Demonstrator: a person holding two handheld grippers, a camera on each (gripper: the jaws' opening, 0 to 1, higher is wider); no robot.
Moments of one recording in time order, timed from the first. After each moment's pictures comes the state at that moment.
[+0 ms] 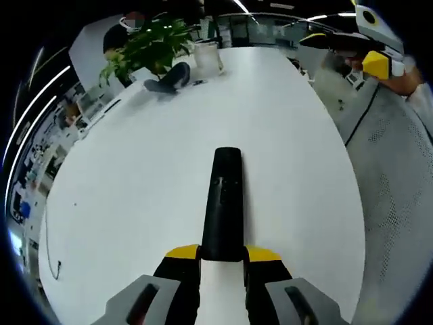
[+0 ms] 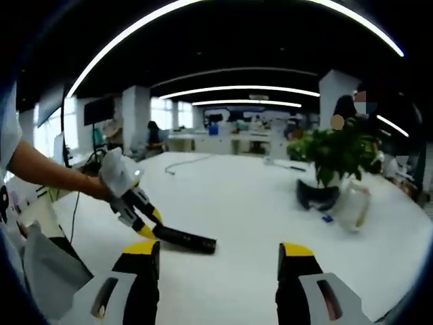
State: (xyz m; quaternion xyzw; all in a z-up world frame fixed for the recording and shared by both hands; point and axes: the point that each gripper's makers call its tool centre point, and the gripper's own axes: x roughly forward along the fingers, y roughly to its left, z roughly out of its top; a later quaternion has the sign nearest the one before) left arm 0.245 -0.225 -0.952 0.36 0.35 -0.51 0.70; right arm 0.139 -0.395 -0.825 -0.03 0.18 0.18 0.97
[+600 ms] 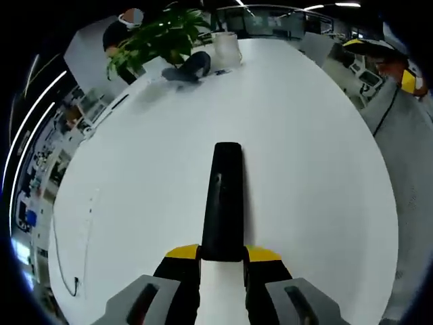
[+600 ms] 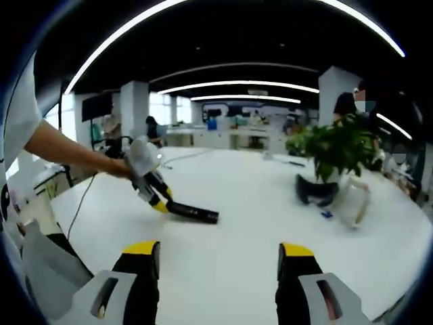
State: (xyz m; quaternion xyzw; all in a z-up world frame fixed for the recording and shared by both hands) left arm 0.328 -0.204 -0.956 0.39 0.34 -0.50 0.69; right arm 0.141 -0.394 -0.833 -0.04 0.20 0.17 0.96
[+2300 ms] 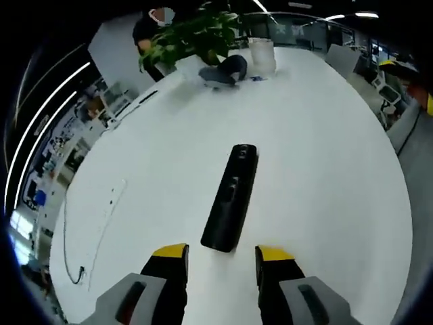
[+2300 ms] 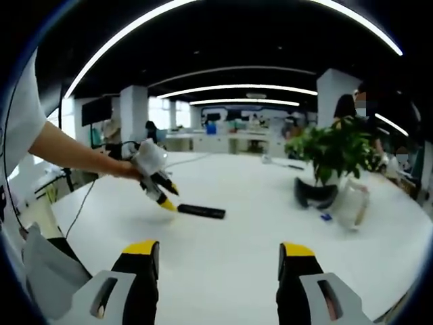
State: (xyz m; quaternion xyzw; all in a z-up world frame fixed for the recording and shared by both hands) left arm 0.352 -0.200 -0.929 0.31 0.32 -0.44 0.78; right arm 0.144 -0.394 -0.824 -0.03 0.18 0.17 0.97
